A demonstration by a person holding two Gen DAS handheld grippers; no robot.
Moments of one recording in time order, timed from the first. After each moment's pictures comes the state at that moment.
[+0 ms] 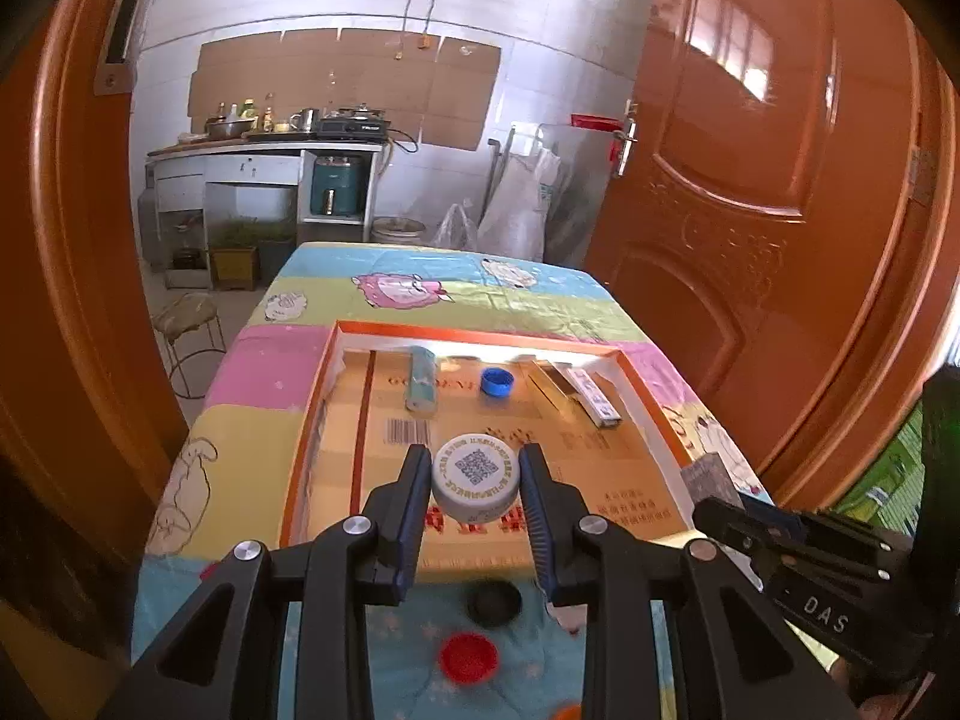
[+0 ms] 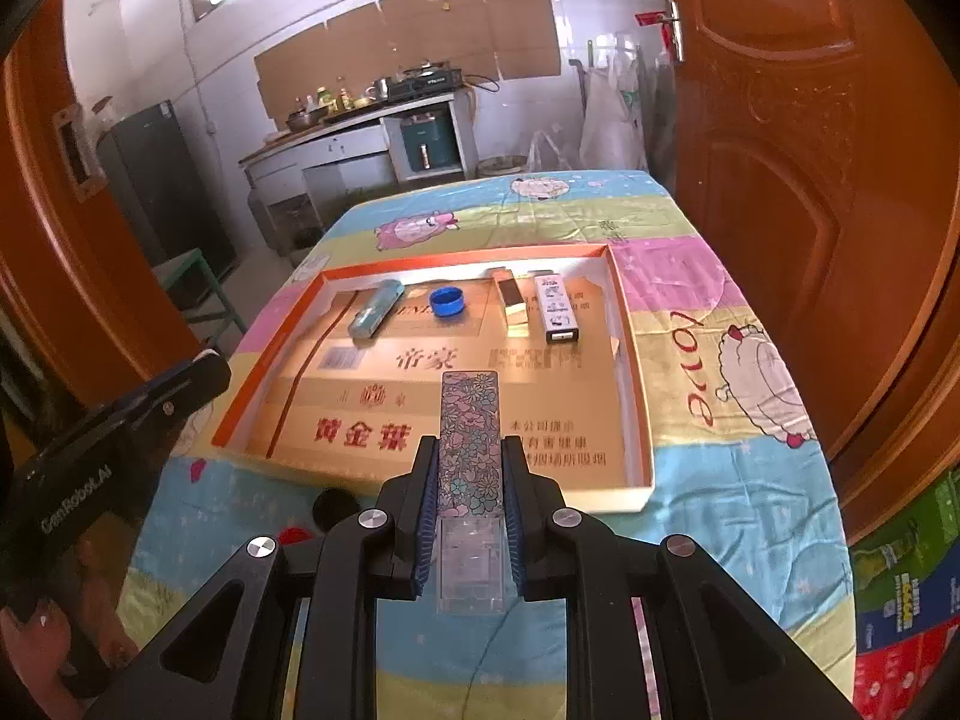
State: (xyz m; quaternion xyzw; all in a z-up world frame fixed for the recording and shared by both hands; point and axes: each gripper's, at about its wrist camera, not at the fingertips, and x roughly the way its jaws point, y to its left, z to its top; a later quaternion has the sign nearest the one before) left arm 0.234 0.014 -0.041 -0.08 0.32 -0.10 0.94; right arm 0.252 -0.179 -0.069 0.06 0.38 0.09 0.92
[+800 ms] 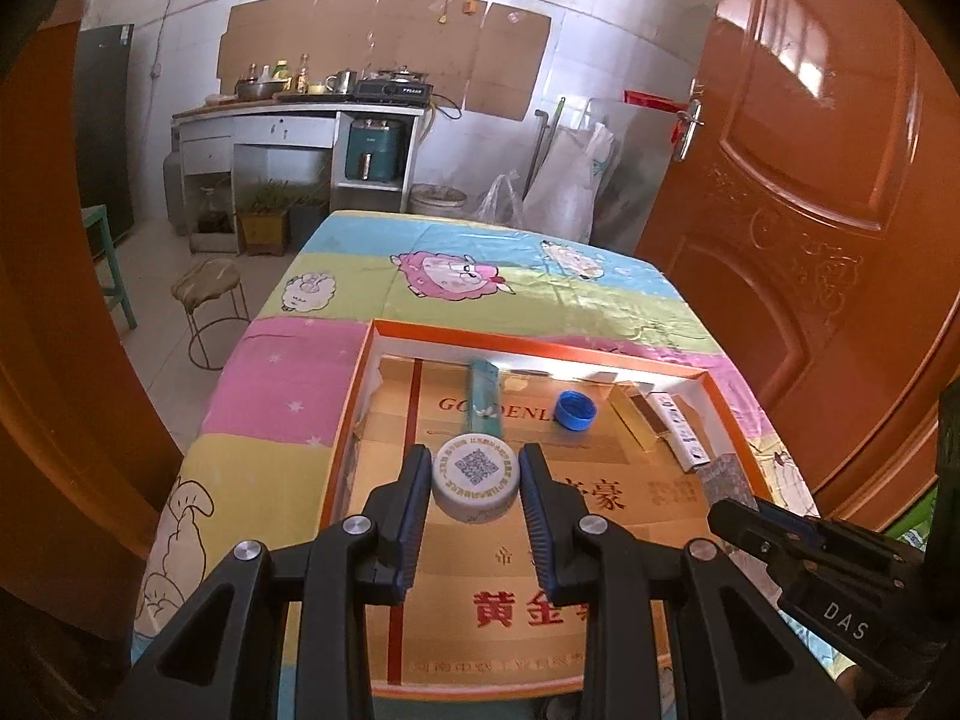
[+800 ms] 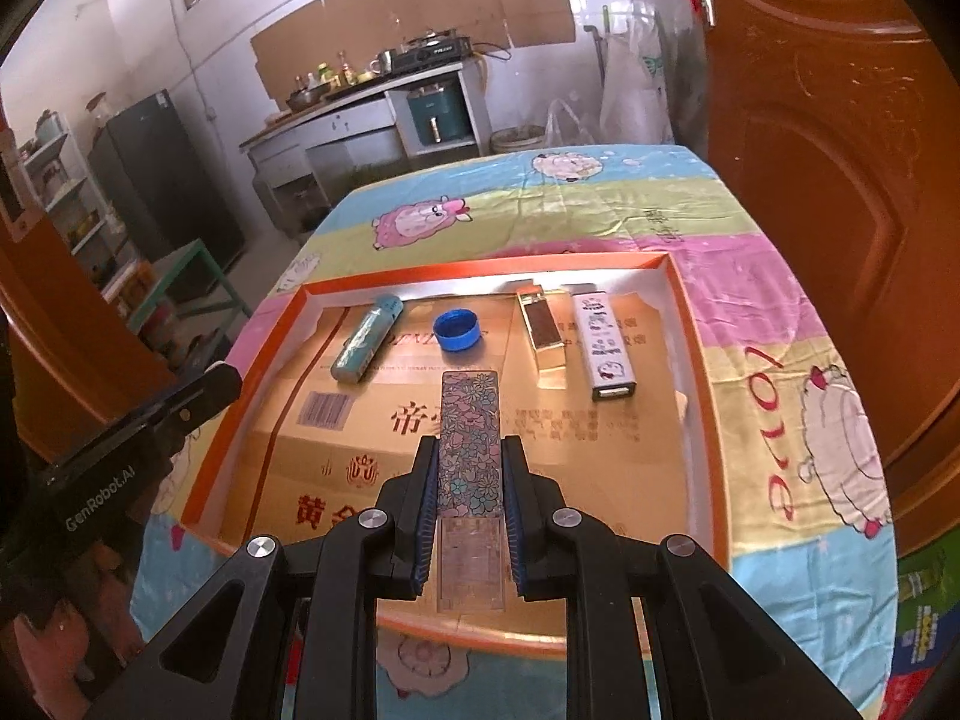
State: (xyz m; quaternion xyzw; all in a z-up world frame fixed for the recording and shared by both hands) left arm 0.314 0.035 -0.067 -0.09 0.36 -0.06 0.93; right arm 0.346 -0.163 -0.091 0.07 0.42 0.12 0.90
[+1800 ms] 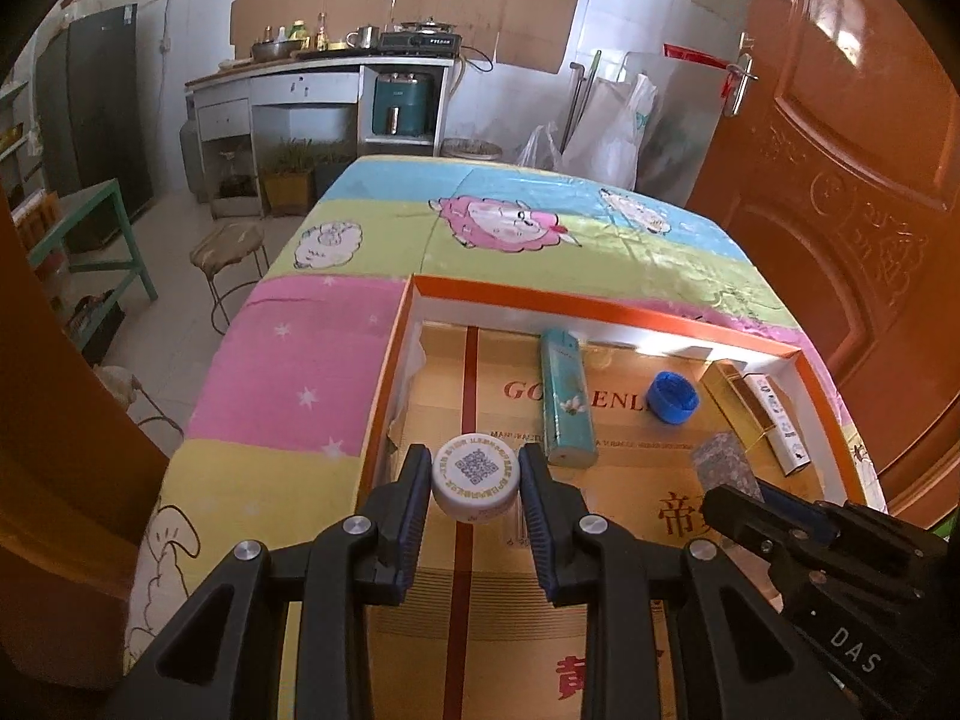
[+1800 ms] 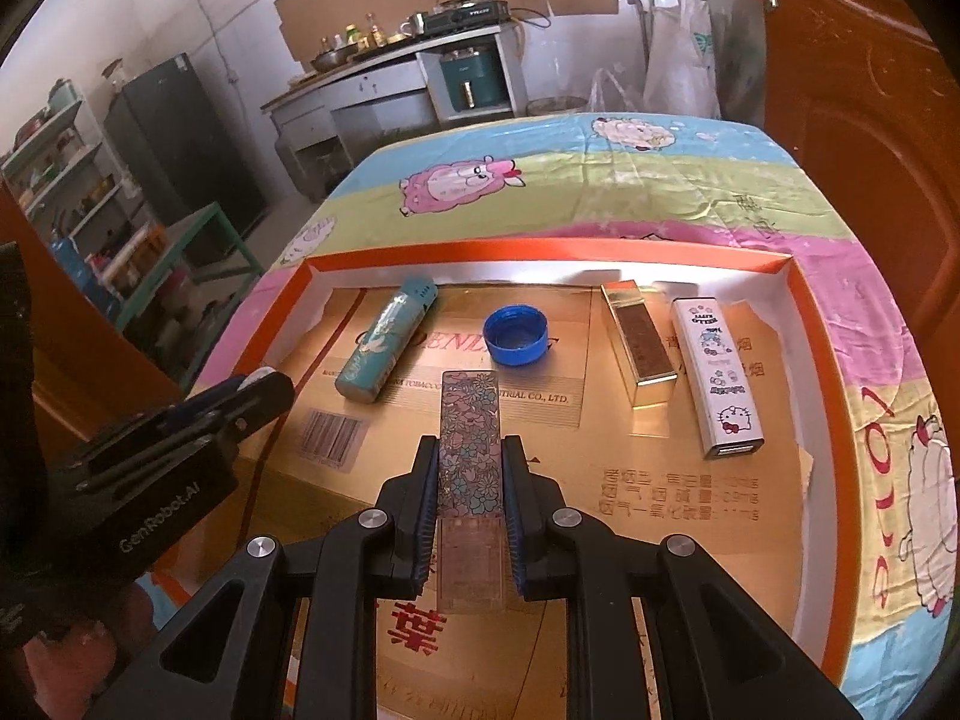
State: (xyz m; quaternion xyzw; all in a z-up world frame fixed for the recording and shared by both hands) left arm 0.367 0.045 -0.111 -0.07 0.42 -0.02 0.91; right arm 0.403 -0.124 -0.128 0.05 0.45 0.15 0.88
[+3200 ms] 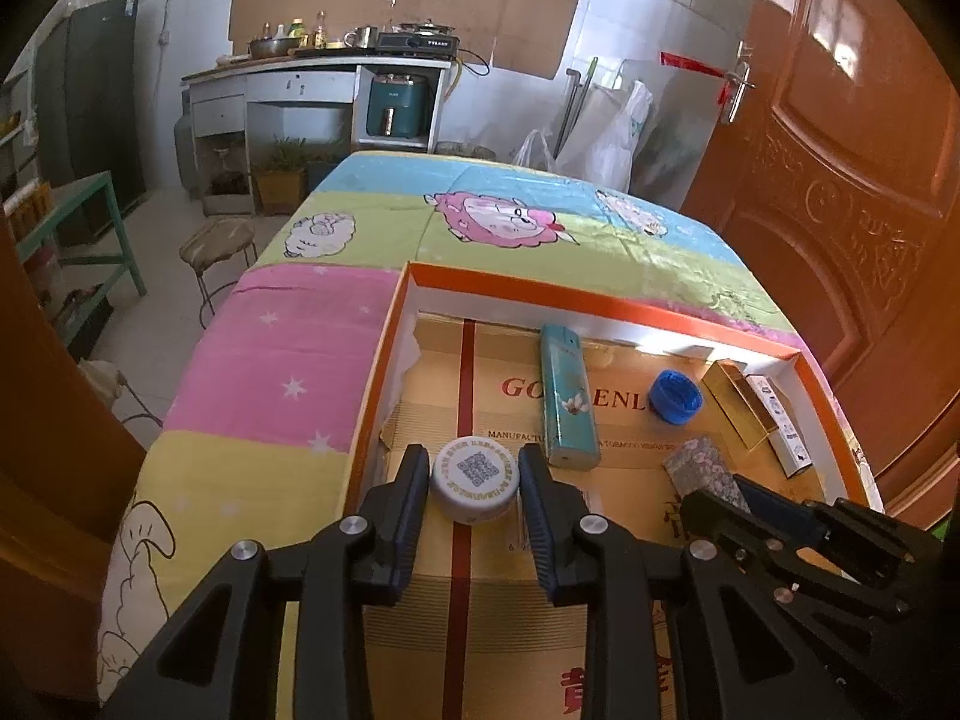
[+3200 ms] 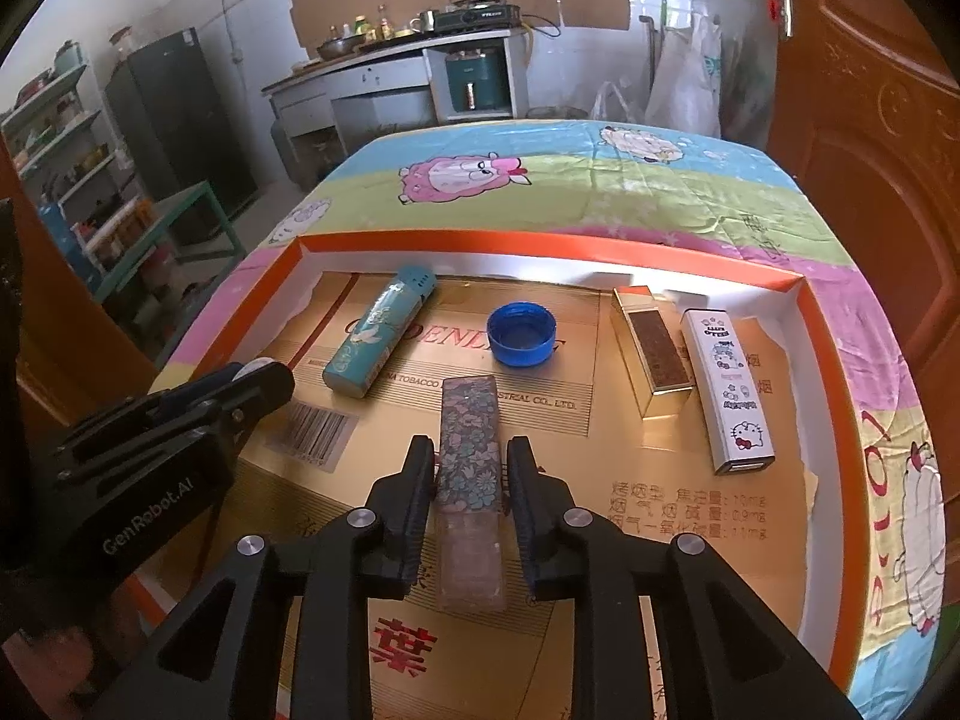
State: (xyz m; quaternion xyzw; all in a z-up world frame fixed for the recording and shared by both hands) left arm 0.366 0.050 -0.120 -0.08 0.41 -0.03 0.91; right arm 0.405 -0.108 -0.139 0.01 0.44 0.14 0.89
